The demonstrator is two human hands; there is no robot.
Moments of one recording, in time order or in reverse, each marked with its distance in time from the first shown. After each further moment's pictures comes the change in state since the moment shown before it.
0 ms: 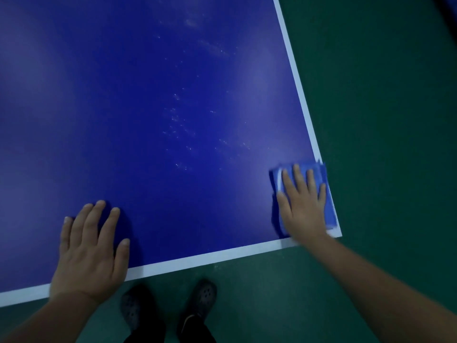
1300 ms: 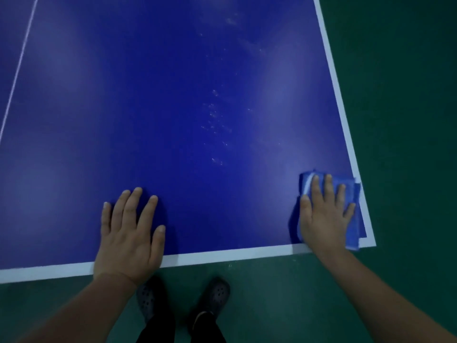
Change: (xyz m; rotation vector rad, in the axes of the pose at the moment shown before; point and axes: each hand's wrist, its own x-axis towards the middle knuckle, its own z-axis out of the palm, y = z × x) left_hand -0.003 0.006 -0.008 -0.036 -0.003 -0.027; right_hand -0.013 -0.040 0.003 -0.004 -0.070 0.206
